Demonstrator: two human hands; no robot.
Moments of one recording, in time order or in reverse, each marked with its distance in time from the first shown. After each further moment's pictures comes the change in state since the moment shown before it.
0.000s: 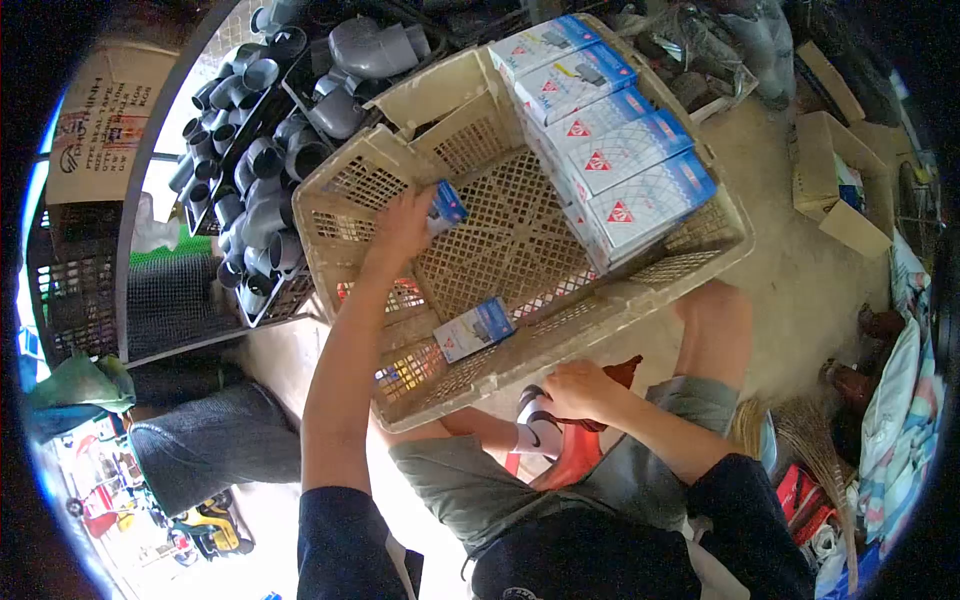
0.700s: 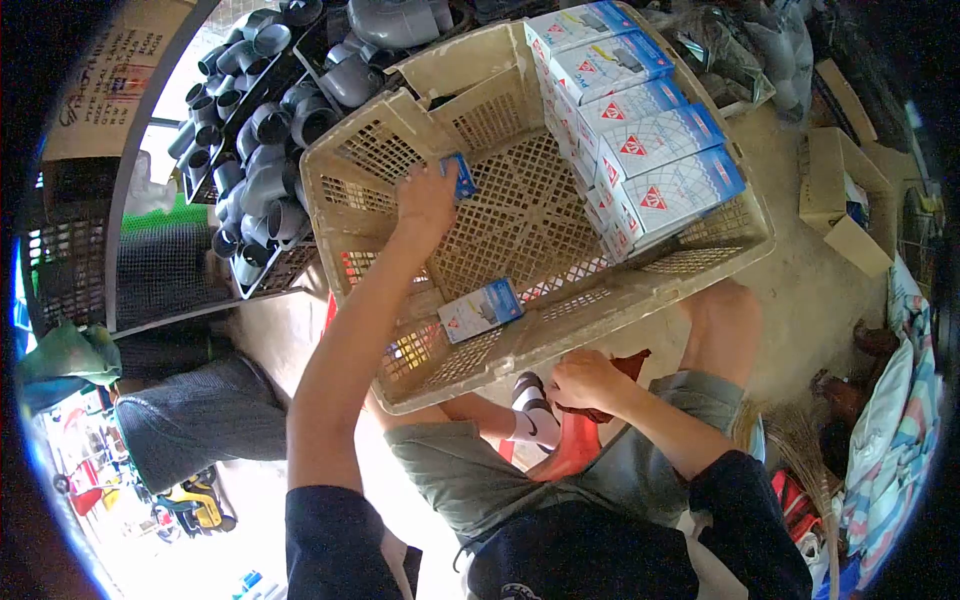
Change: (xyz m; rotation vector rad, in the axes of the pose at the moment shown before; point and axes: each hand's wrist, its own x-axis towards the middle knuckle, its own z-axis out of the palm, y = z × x) left_hand -0.015 0.048 -0.020 0.346 0.115 -0.016; right_hand 0.003 0.003 0.012 -0.049 -0.011 0.020
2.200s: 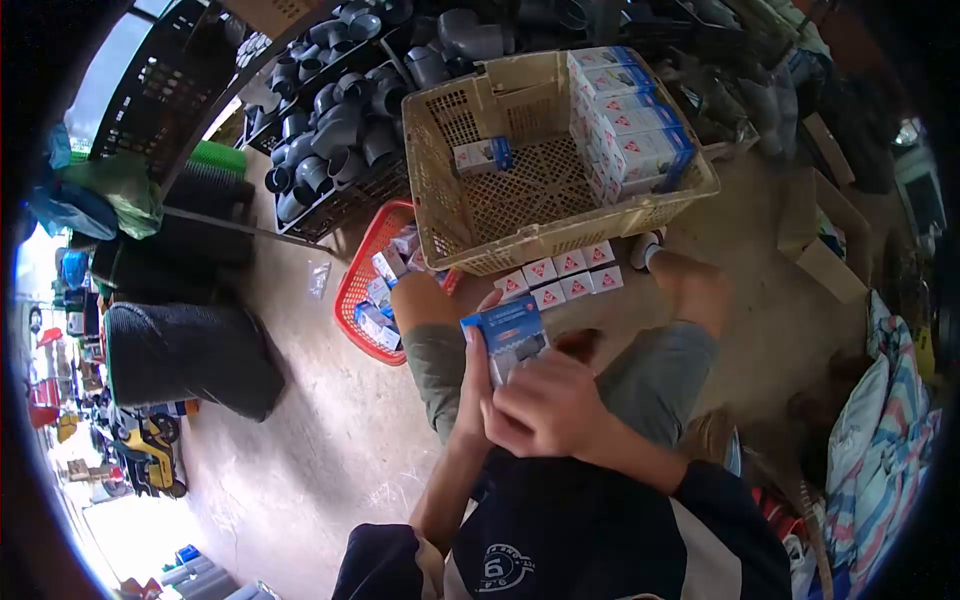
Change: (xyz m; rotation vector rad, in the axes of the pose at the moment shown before) left_hand -0.369 0.168 -0.206 -2.572 0.254 -0.589; right_hand -0.175 -0.222 -0.048 0.068 1.028 -0.605
